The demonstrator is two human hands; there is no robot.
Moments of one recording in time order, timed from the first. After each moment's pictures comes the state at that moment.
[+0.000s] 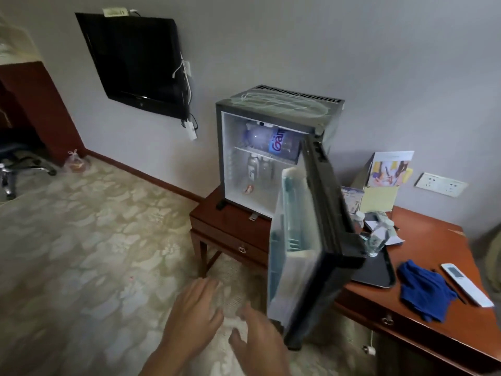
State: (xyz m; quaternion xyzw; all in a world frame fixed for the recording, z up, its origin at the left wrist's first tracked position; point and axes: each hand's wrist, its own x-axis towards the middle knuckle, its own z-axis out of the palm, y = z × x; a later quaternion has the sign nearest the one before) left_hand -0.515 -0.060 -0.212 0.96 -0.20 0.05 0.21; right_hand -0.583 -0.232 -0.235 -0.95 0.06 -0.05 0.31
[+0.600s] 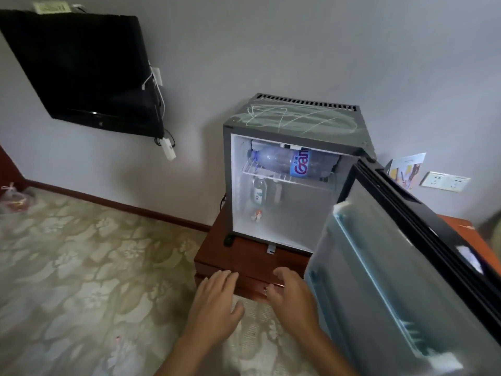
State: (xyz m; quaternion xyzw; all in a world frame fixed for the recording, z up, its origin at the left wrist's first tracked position) left_hand -0.265 -0.004 -0.215 0.94 -0.30 -0.03 0.16; right_hand -0.337 -0.187 -0.198 -0.90 0.25 -0.07 0.34
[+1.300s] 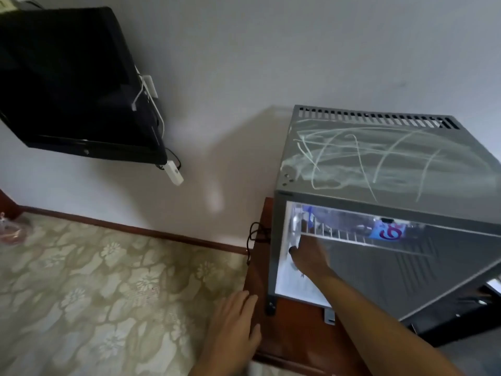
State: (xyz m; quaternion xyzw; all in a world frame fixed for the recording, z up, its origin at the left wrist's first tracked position) left_hand 0.015 -0.002 -0.223 0.92 -0.36 -0.12 0.15; right_hand 0.056 -0.269 -0.215 -0.87 0.35 0.01 0.34
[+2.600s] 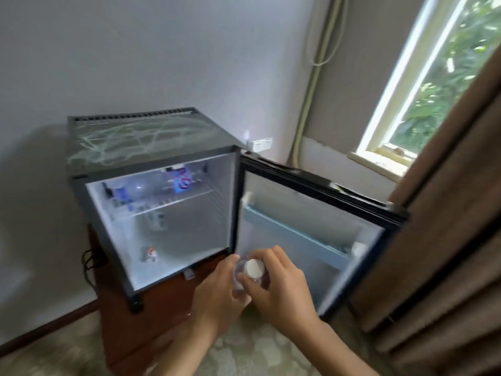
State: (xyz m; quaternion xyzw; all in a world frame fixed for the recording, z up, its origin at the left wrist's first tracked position) left_hand -0.162 -0.083 -0.146 0.72 -0.60 -0.16 0.31; right_hand -0.313 -0.106 -0.077 -0.82 0.44 -0.31 0.18
